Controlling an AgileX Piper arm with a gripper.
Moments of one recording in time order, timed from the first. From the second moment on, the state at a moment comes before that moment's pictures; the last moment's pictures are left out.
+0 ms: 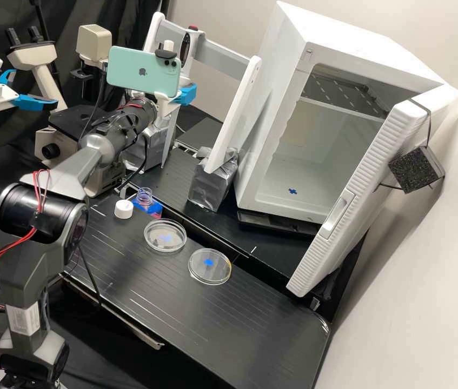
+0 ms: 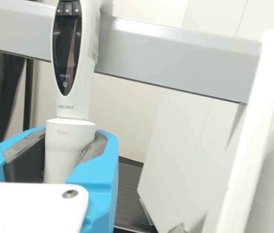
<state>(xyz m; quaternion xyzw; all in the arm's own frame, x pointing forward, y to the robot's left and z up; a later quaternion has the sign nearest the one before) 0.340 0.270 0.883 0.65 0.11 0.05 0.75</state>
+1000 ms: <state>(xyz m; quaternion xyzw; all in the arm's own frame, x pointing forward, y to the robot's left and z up) 0.245 0.228 0.929 0.73 0.12 0.16 0.66</state>
